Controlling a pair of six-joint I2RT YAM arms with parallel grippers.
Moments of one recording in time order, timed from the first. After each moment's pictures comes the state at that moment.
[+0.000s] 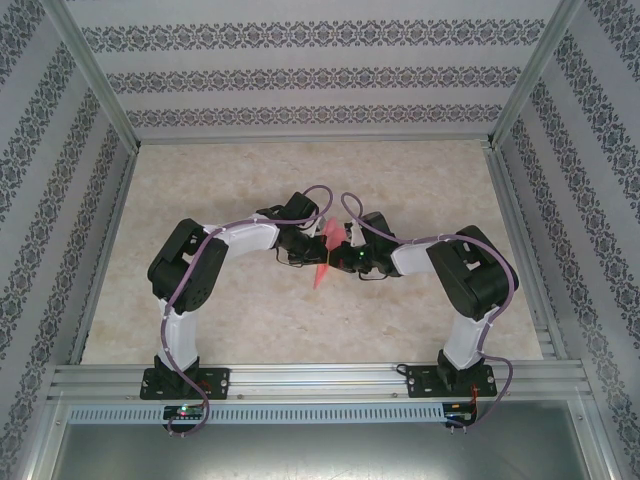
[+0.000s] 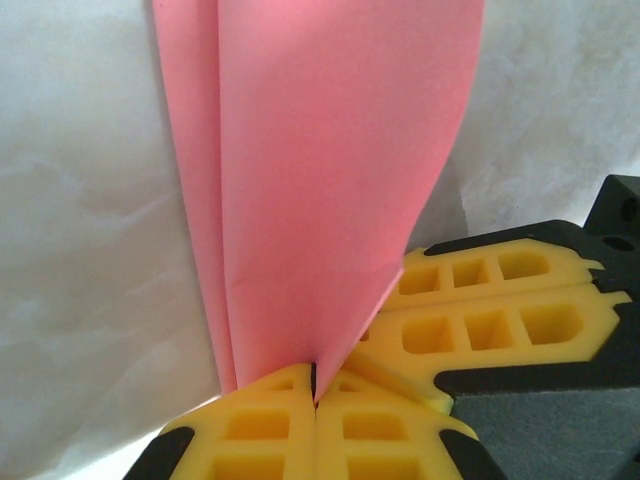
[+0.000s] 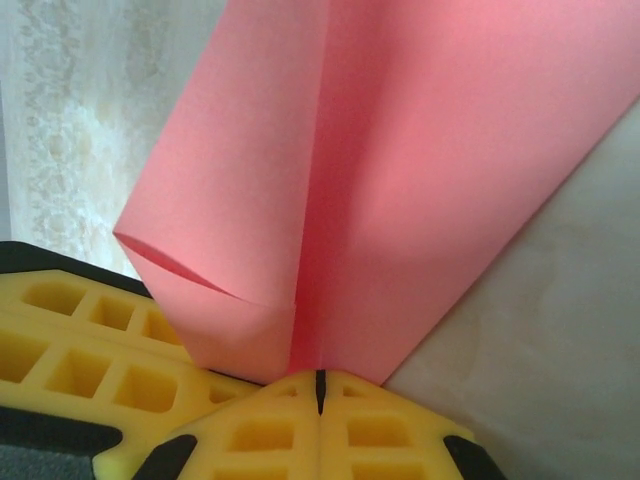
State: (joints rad) left arm -0.58 1.98 1.26 -0.42 0.44 -0.56; right arm 0.47 1.83 0.76 0.22 -0.56 0.72
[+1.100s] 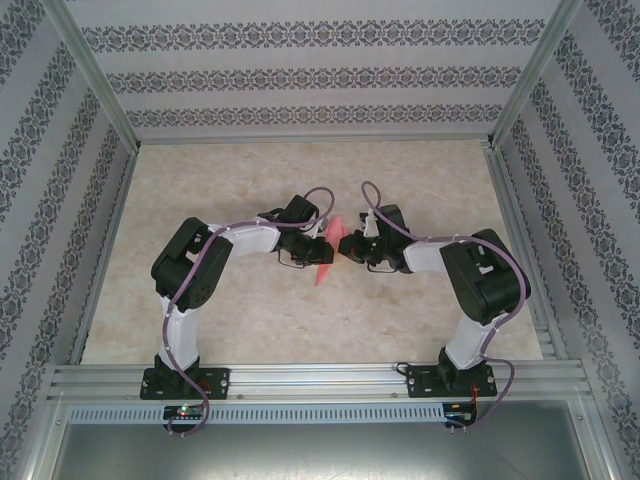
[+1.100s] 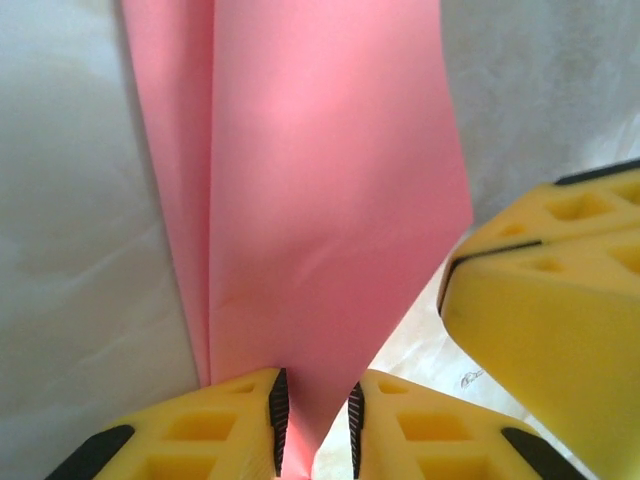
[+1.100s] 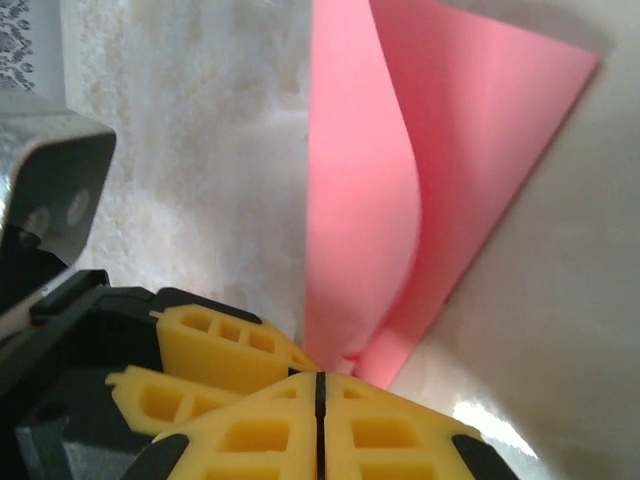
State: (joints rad) left arm -0.58 2.01 1.24 -0.32 0.48 -0.54; right arm 0.38 1.77 0.74 0.26 -0.61 0.80
